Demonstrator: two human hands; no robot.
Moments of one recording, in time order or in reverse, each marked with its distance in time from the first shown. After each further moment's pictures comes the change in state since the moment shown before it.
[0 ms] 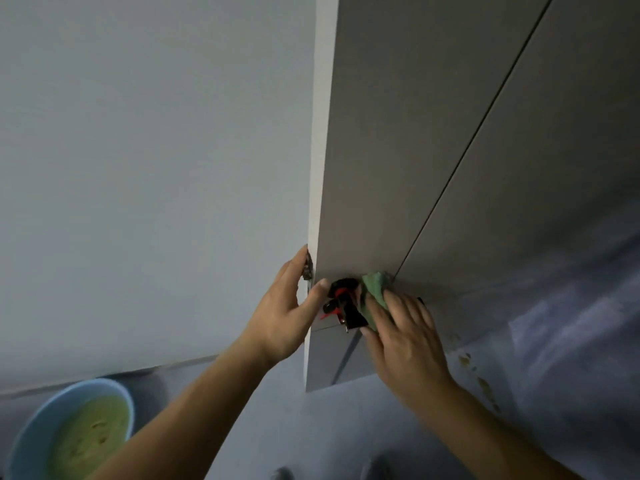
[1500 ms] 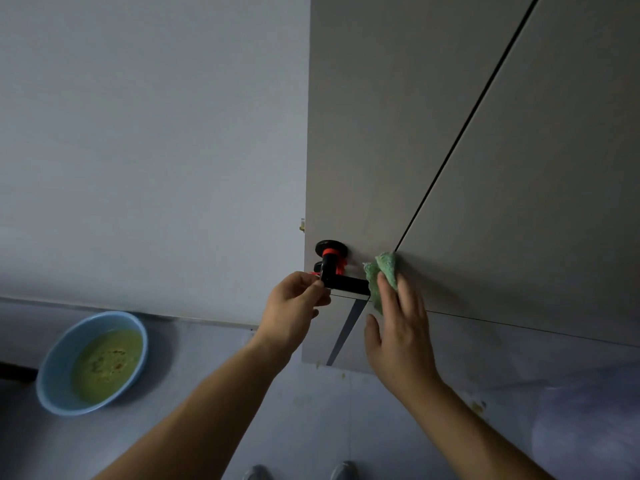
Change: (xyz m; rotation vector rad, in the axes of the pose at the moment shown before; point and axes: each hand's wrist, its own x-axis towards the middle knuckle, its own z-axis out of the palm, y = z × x) left_hand 0.037 0.006 0.063 -0.461 0.429 -0.606; right_hand 0.056 0.052 0.032 0.348 -0.084 0.022
